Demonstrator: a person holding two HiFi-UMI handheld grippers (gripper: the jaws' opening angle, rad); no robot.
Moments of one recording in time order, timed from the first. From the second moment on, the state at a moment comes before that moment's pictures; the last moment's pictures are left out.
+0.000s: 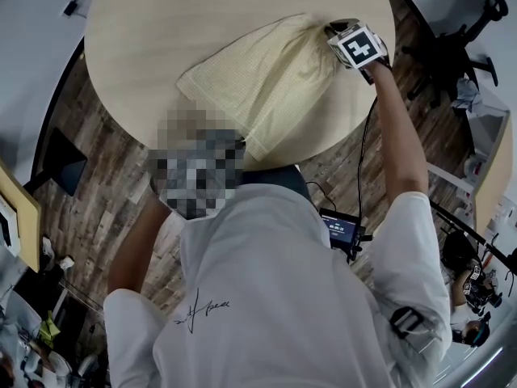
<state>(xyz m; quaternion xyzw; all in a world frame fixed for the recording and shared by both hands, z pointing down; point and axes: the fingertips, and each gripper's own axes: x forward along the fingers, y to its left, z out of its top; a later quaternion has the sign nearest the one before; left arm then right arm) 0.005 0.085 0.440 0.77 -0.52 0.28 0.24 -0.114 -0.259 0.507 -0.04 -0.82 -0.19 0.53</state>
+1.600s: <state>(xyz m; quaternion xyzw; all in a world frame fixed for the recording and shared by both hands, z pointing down) 0.092 0.075 0.520 0.80 -0.44 0.32 0.26 -0.052 -0.261 0.543 -0.14 -0.71 -0.40 0.57</state>
